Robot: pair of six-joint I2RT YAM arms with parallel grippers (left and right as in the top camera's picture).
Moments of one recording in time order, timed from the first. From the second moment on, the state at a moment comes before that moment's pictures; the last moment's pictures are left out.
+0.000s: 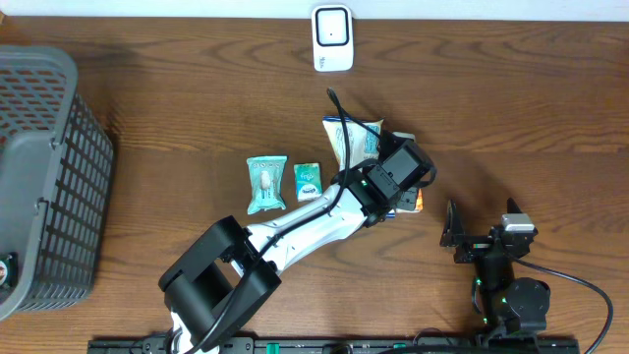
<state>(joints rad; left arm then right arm) -0.92 1.92 1.32 -0.33 -0.08 -0.67 0.04 0.01 0.01 -0.07 0.00 0.08</state>
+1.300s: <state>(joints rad) 0.80 1.66 1.48 -0.81 -0.35 -0.38 0.04 0.01 0.01 -0.07 0.00 0.08</state>
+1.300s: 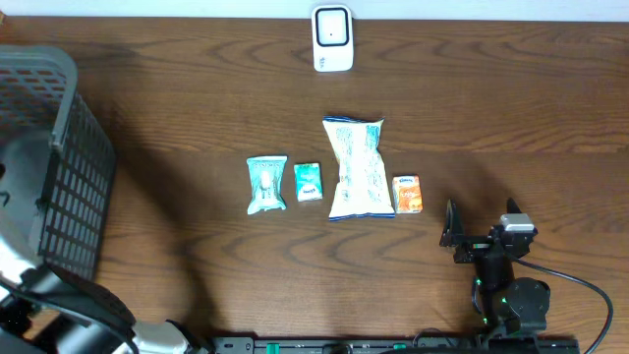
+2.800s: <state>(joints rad) 0.93 1.91 1.22 -0.60 -0.46 -0.38 0.04 0.01 0.01 -0.07 0.00 0.08</state>
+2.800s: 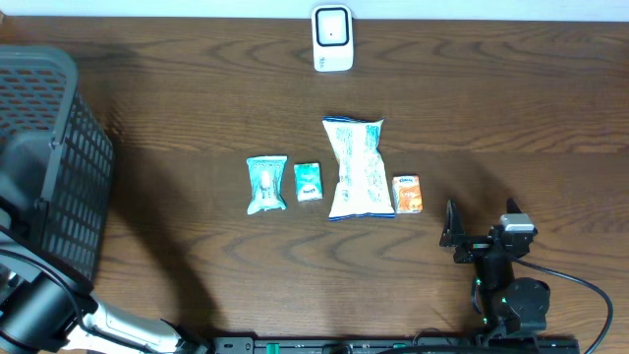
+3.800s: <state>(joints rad) 0.93 1.80 1.17 -0.63 -0.26 -0.38 0.04 0.01 0.01 -0.07 0.00 0.08</state>
